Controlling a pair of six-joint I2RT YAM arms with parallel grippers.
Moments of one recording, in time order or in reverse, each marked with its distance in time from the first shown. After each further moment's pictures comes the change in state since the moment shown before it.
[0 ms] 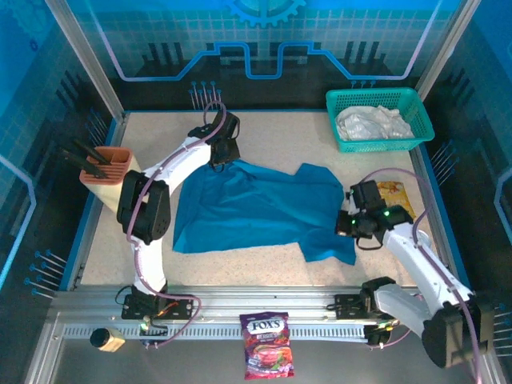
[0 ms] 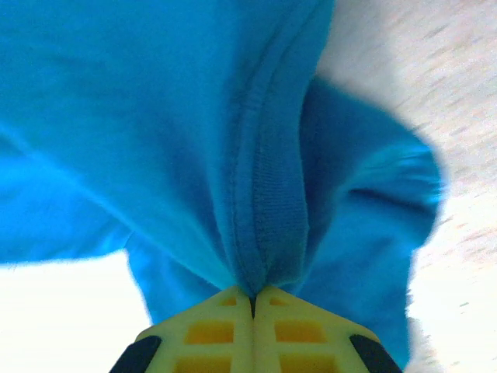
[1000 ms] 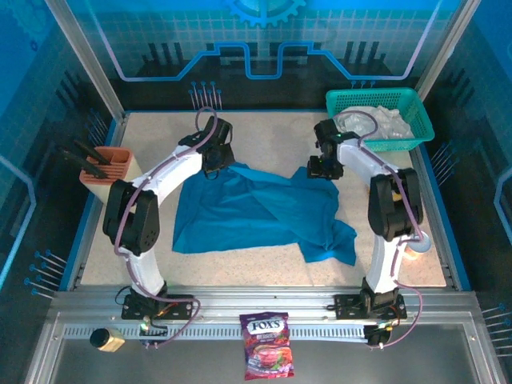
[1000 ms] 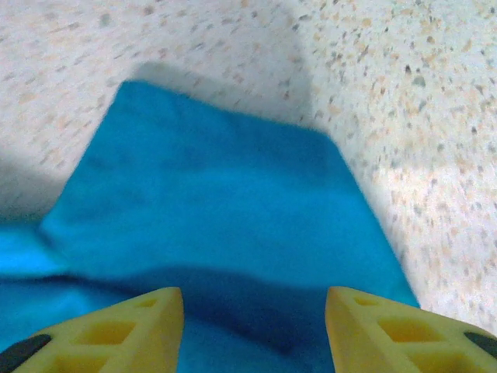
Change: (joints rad) left arm 0.006 -0.136 -0.167 0.074 0.039 -0.025; right arm -0.039 1.023 0.840 0.032 0.145 -0.146
